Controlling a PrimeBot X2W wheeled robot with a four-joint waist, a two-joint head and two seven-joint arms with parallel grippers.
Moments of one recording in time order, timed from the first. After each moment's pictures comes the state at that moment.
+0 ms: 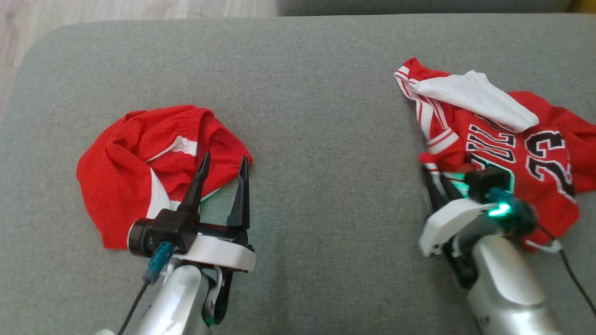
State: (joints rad) left arm -0.27 0.05 -0.37 0.34 -0.30 0.03 -0.25; right arm -0.38 -0.07 0.16 0.69 0.12 0.13 -0.07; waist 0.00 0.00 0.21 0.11
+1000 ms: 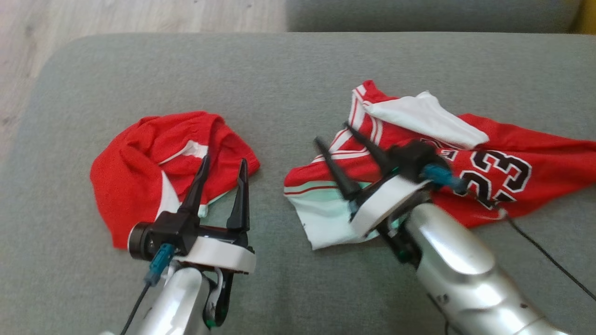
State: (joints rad) left arm -0.26 0.05 -0.38 0.34 -0.31 0.04 -0.25; right arm -0.56 -0.07 0.67 0.62 0.45 0.13 -0.21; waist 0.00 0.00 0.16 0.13
